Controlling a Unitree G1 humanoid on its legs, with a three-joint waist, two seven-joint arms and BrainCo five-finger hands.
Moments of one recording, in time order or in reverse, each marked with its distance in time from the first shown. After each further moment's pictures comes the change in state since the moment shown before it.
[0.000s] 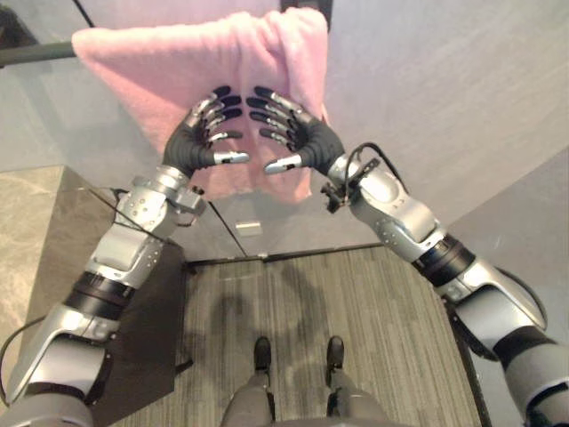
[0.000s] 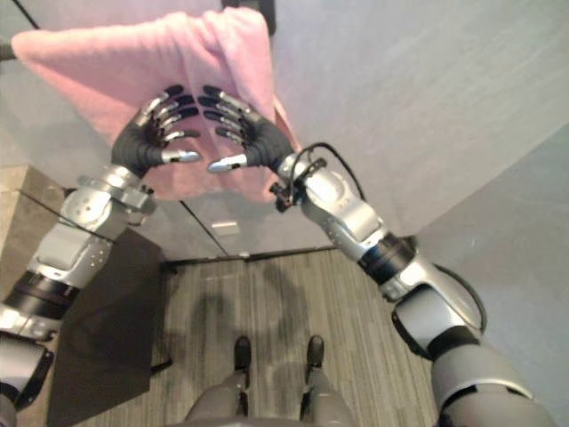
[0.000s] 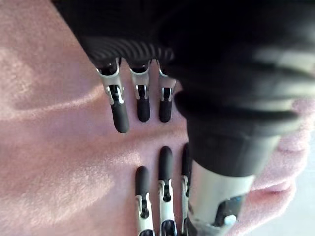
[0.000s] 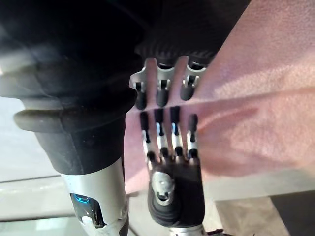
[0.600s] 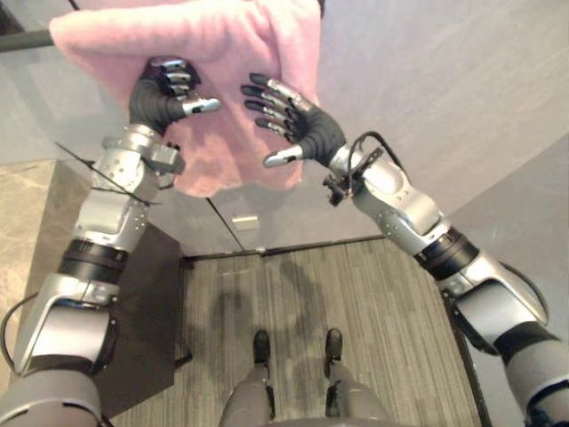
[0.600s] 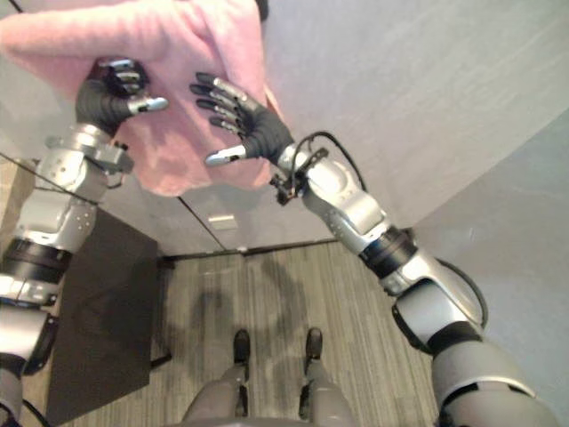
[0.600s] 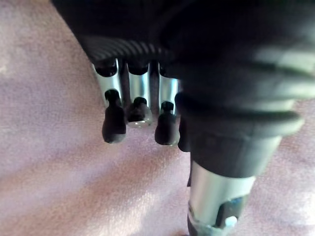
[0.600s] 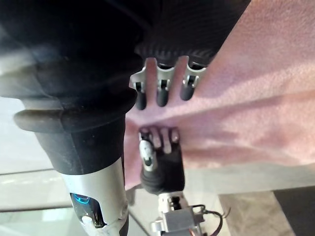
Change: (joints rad) left arm -0.191 -0.003 0.077 0.222 0.003 -0.001 -0.004; right arm -0.033 -0.004 -0.026 0.001 0.010 -0.001 0.061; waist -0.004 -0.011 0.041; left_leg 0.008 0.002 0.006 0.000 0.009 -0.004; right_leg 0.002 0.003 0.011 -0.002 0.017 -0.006
